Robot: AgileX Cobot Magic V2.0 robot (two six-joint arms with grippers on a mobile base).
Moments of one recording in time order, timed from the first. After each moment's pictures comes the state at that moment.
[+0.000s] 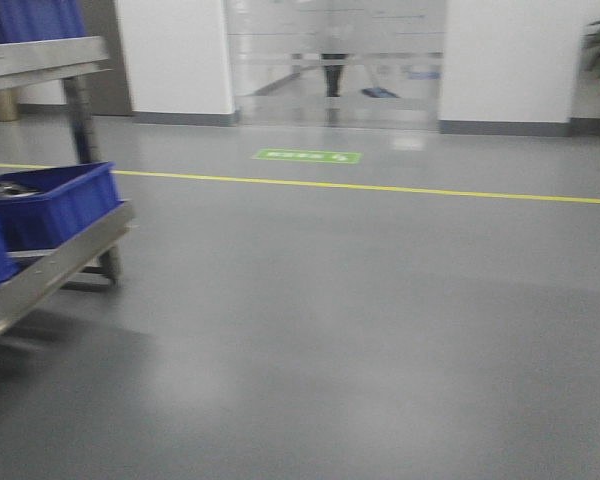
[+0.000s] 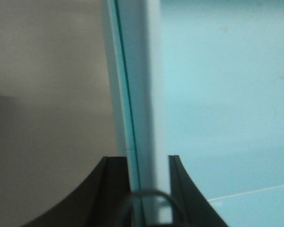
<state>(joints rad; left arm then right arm) -0.49 1.57 -2.00 0.05 1.06 -0.20 0.29 1.48 -1.87 0.14 0.98 0.07</state>
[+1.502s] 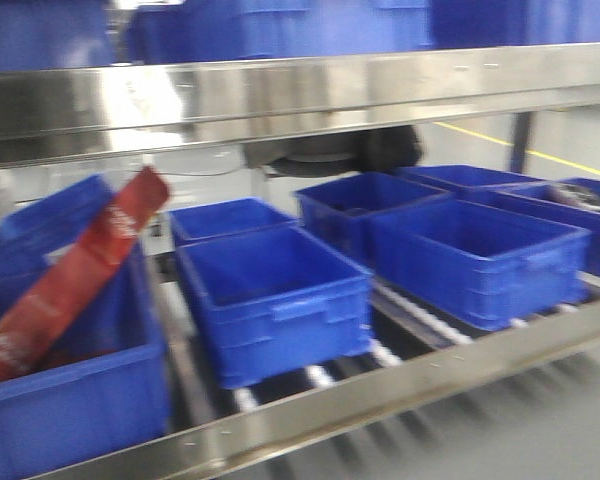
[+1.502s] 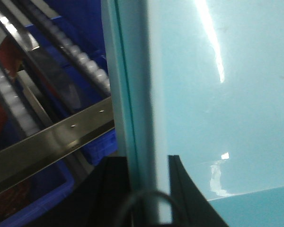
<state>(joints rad) -0.49 1.57 -2.00 0.05 1.06 -0.20 0.29 1.48 -1.87 0.14 0.97 0.07</state>
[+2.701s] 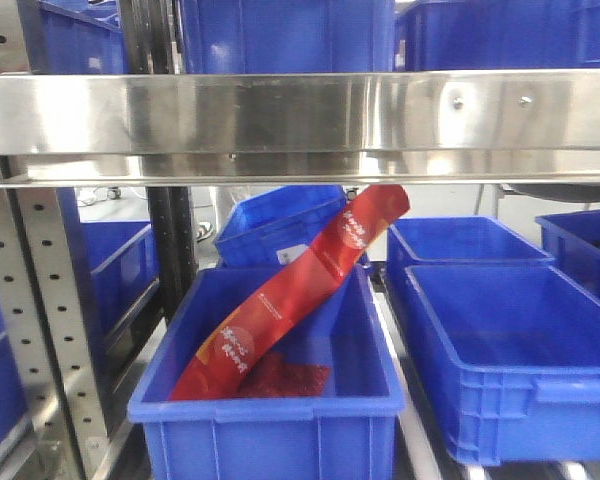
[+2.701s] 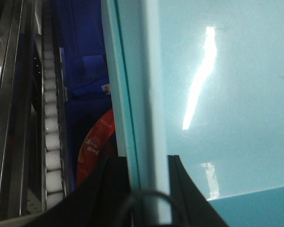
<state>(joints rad) -0.49 1.57 -2.00 0.05 1.06 -0.19 0.29 1.48 -1.87 0.14 0.97 0.07</state>
